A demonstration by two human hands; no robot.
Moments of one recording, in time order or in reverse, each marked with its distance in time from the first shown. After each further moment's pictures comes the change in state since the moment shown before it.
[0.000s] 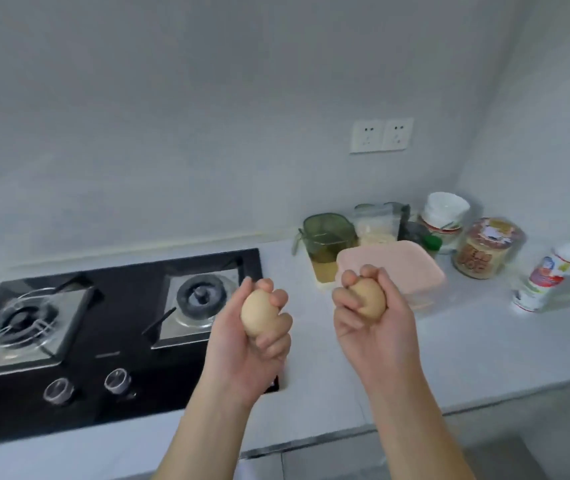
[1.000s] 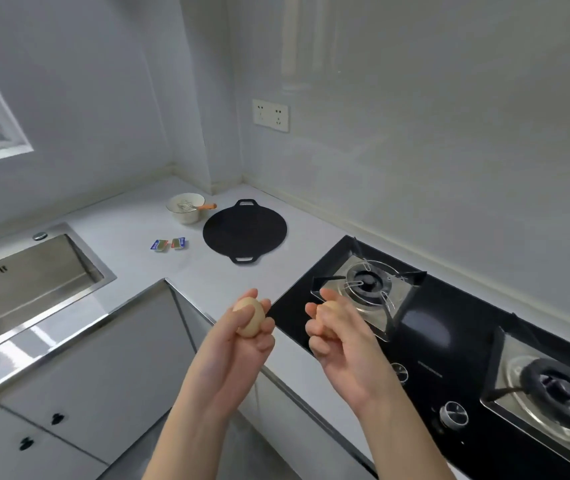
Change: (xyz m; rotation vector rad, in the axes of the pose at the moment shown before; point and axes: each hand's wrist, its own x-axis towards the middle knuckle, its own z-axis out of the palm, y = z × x) left_hand -0.356 0.295 -0.300 -0.101 0.535 0.852; right_hand -0.076 0.525 0.186 -0.551 -0.407 0.804
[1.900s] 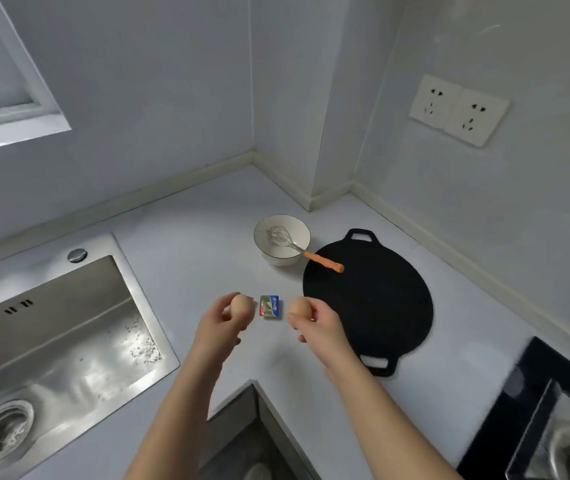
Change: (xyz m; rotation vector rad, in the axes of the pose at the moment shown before) left_hand 0.341 0.270 -0.245 0.815 0.547 0.062; right_hand 0.466 0.186 0.183 -0.904 0.042 0.195
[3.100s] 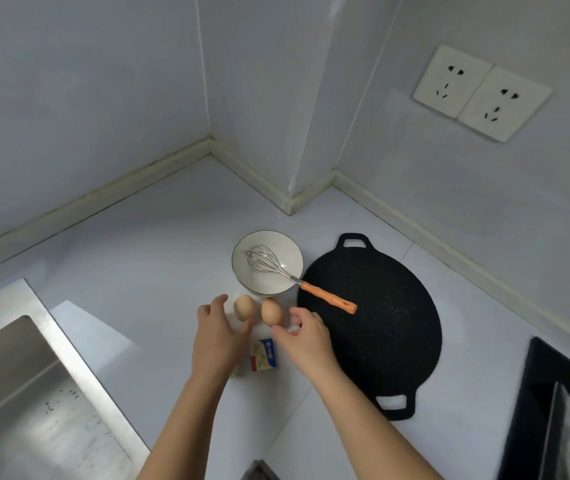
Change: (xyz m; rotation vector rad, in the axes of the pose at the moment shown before) left_hand 0.168 -0.011 0.020 0.611 -0.007 0.064; right_hand 0.130 -0.001 0.039 -0.441 0.176 0.030
